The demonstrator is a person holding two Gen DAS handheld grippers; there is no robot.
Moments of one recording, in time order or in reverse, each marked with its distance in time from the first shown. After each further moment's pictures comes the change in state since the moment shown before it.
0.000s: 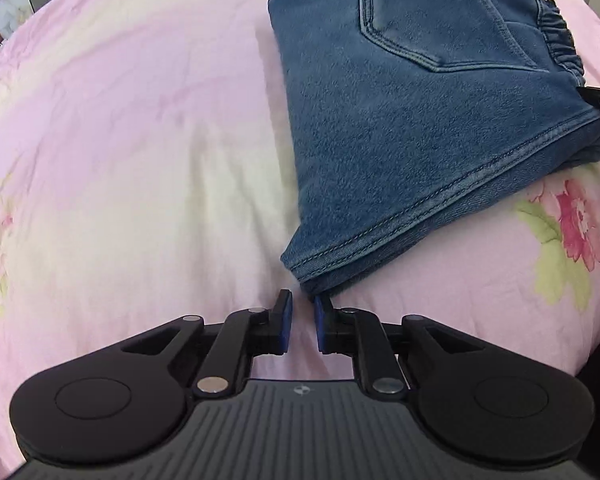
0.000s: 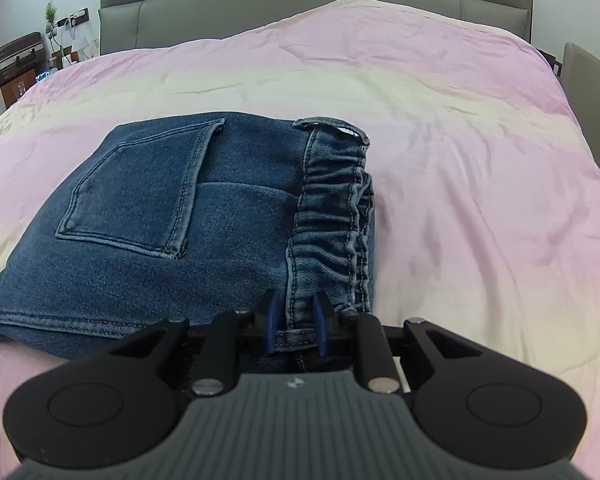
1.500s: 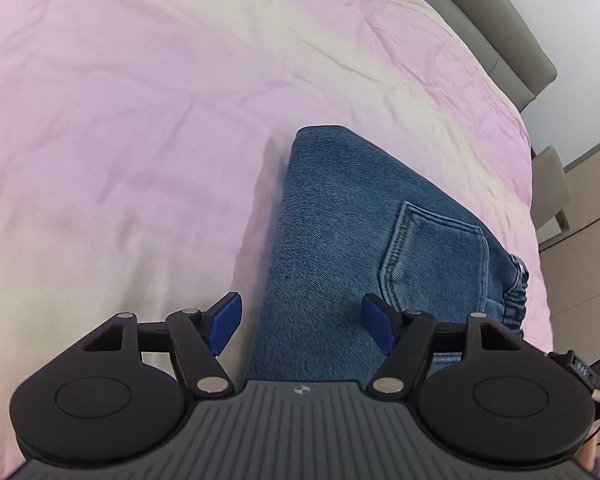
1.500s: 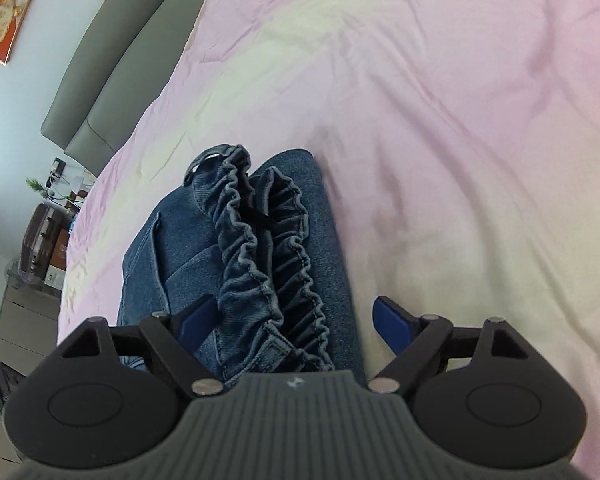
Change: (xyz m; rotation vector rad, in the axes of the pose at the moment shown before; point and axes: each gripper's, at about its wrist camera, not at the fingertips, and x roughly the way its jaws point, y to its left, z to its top) left arm 0.049 0.075 0.093 -0.557 -0.212 -0.526; right arm 0.036 -0.121 -0.001 0.722 0.156 0.385
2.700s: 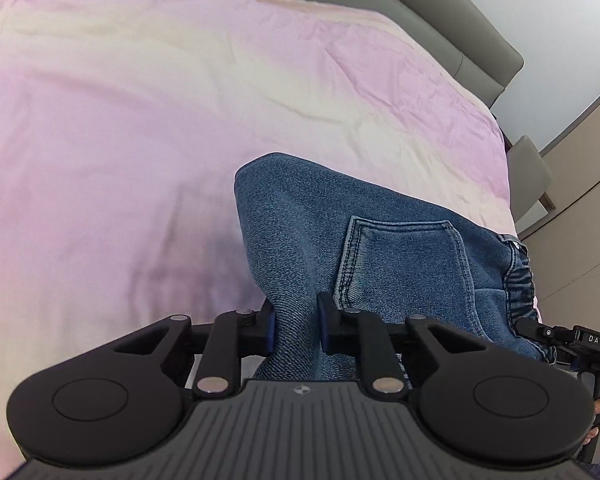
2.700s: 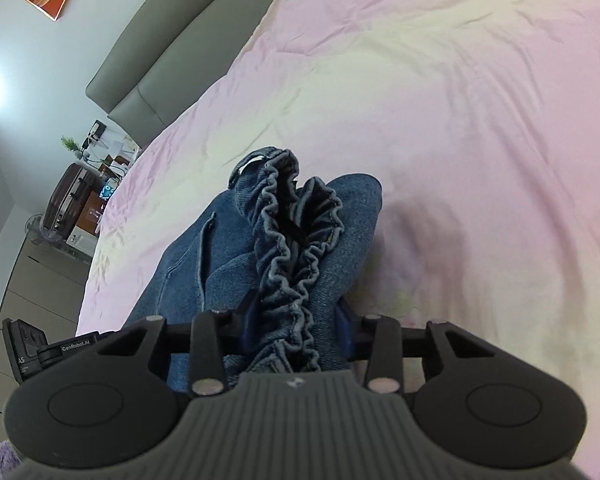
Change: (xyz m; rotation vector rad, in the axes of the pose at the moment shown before) left arm -0.079 -0.019 0.045 0.152 -0.053 0.007; right arm -0.014 0.128 0.009 -0.193 0.030 0.040
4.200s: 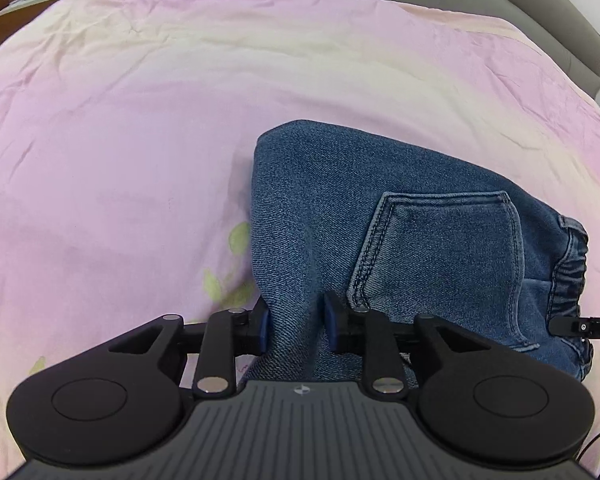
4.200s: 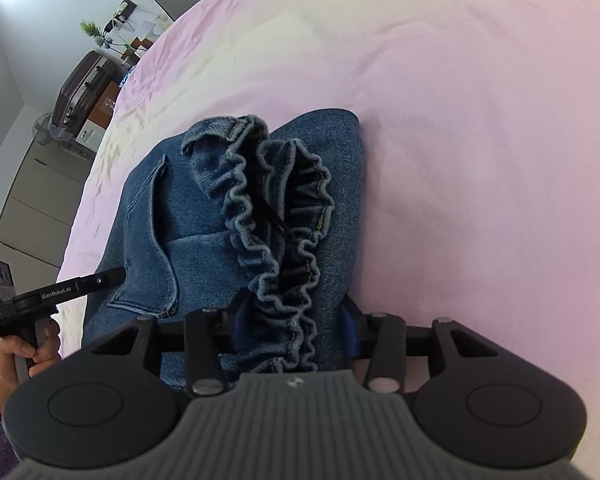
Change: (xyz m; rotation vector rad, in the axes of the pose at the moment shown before) left arm -0.041 0.221 0.049 0.058 0.025 0.307; right arm 0.285 0.163 -0.065 -0.153 0.276 0.009
